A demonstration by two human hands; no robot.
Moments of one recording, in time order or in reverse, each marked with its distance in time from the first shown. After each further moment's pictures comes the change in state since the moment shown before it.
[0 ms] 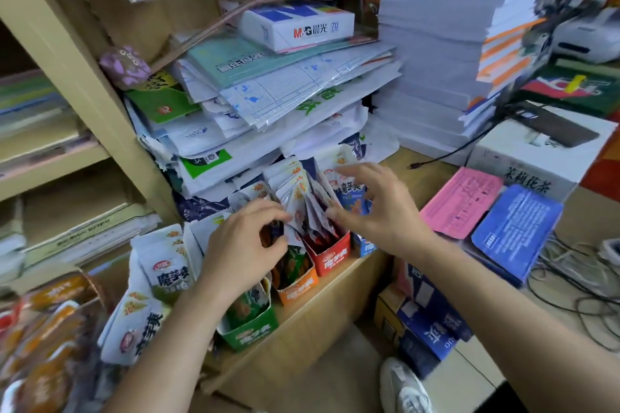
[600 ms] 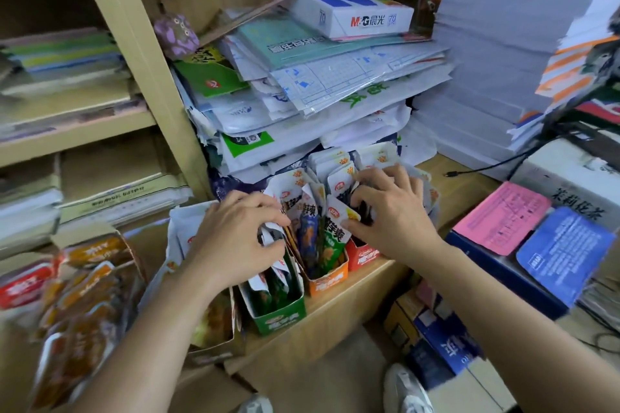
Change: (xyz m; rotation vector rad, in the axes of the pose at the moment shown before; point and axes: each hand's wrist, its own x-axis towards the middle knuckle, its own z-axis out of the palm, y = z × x) left_hand -0.018 -0.052 -0.040 0.208 -0.118 -0.018; right_hand 0.016 0.000 0.054 -0.543 -0.078 -0.198
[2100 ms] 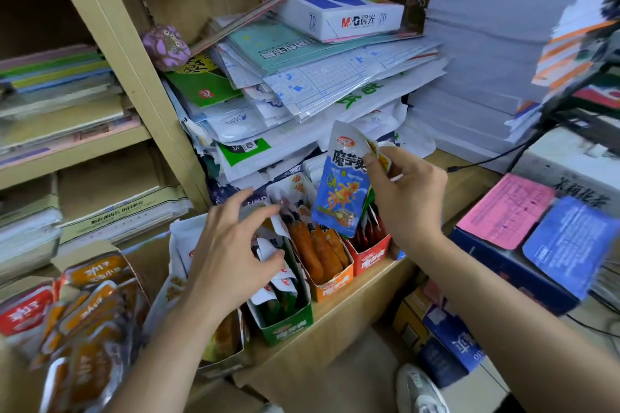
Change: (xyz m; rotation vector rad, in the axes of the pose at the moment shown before) left_hand -0.011 -0.003 0.009 -0.046 0.154 -0.097; right_hand 0.019 -0.030 -0.029 0.548 0.562 0.379
